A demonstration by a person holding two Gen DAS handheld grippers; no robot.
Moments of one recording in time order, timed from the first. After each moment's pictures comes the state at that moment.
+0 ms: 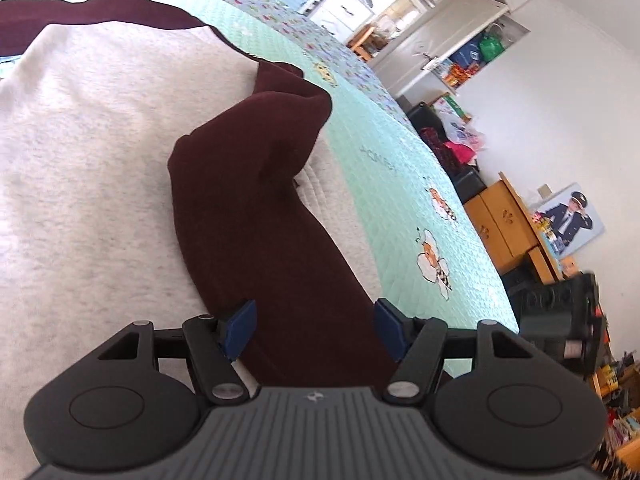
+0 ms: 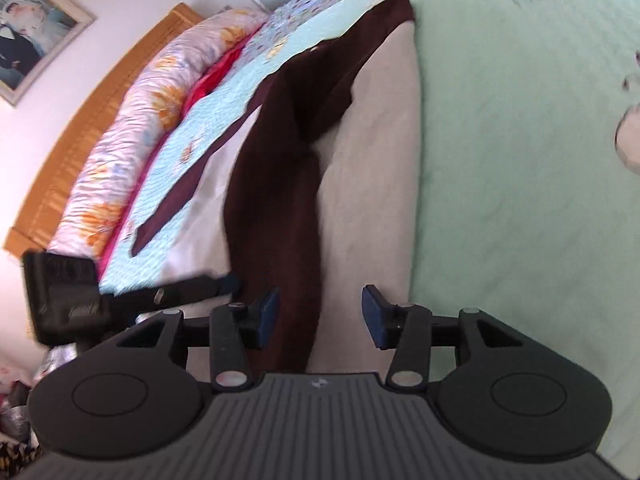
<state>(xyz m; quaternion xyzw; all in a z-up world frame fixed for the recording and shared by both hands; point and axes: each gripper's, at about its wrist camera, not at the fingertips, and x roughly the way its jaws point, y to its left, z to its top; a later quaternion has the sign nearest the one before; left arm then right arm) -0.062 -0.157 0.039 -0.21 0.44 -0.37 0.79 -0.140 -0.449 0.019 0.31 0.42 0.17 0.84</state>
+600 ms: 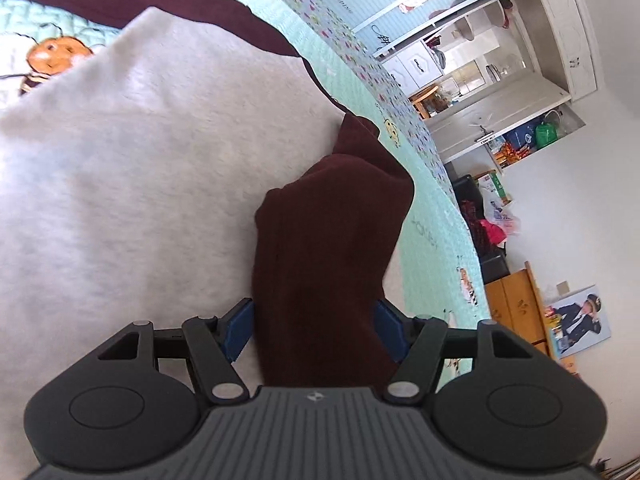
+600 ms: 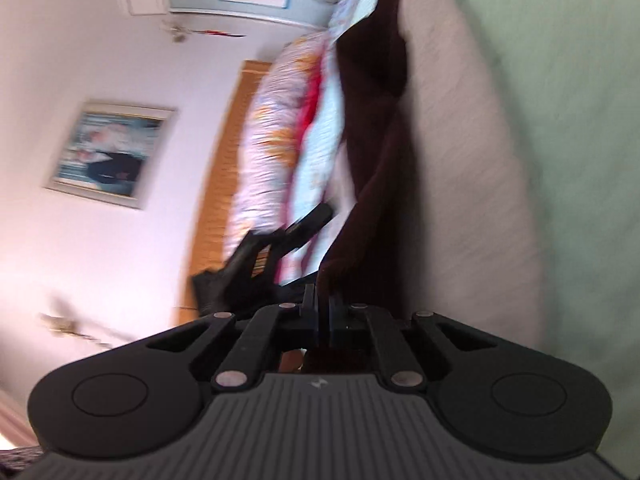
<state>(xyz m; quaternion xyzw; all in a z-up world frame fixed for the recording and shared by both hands) -0.040 -0.122 0.034 -0.32 0.45 -0.27 0.79 -0.173 -0.427 -0.027 0.57 0.32 0.32 0.69</state>
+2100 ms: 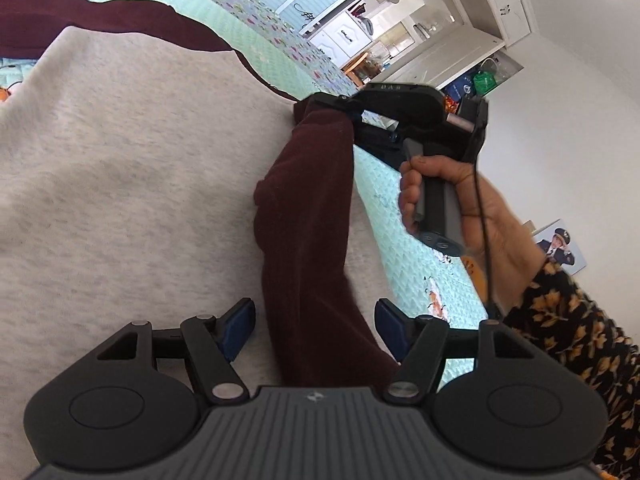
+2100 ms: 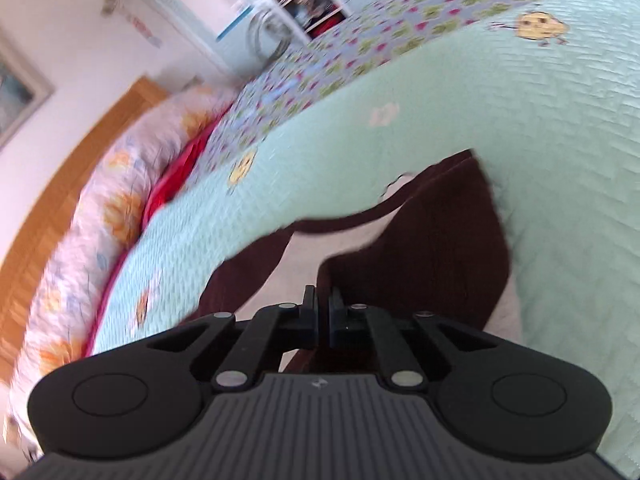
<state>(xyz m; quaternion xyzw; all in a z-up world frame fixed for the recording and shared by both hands) -0.021 -0.120 0.020 -0.26 0.42 -0.39 0.78 0.124 -0.467 0.042 0.36 0.33 0.08 0.87</state>
